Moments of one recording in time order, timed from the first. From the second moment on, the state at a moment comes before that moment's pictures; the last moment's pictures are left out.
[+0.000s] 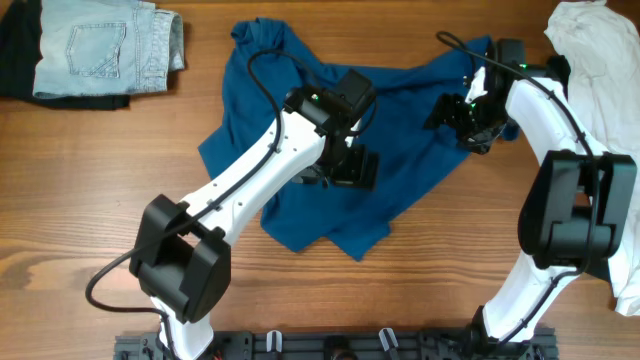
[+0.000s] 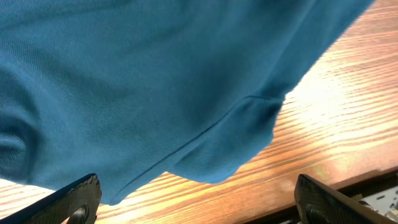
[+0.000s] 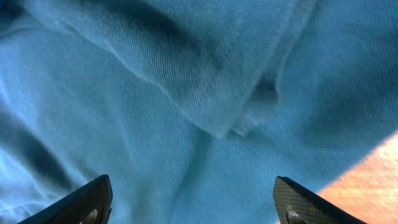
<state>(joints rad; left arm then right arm) -0.67 1.93 1.66 -1.20 0.20 -0.48 -0.06 2.03 1.48 -0.91 -0.31 0.34</state>
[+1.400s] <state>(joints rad) -0.67 1.93 1.65 -1.20 0.16 -0.49 -0.07 2.10 1.65 -0.07 -0.30 0.58</state>
